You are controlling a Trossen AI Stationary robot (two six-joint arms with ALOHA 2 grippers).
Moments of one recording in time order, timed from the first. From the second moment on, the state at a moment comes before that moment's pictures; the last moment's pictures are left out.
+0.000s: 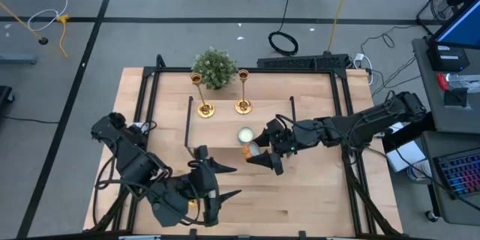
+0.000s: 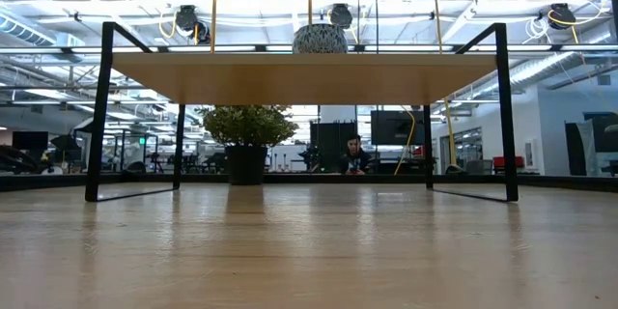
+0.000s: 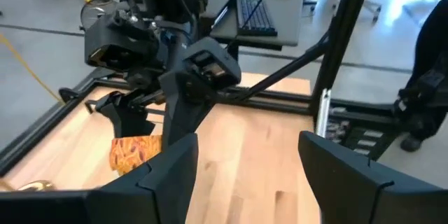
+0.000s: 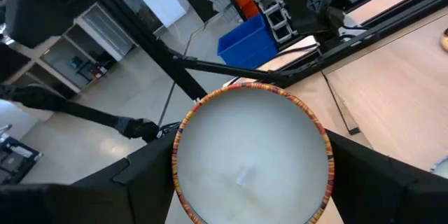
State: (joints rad) left arm -0.70 1.84 2.17 -0.86 -0.81 -0.45; right arm 0.28 1.37 1.11 0.08 0.08 0.68
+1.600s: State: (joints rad) left arm -0.40 1.87 2.17 -1.24 -0.78 -0.21; right arm 0.13 1.37 1.11 0.14 0.13 0.76
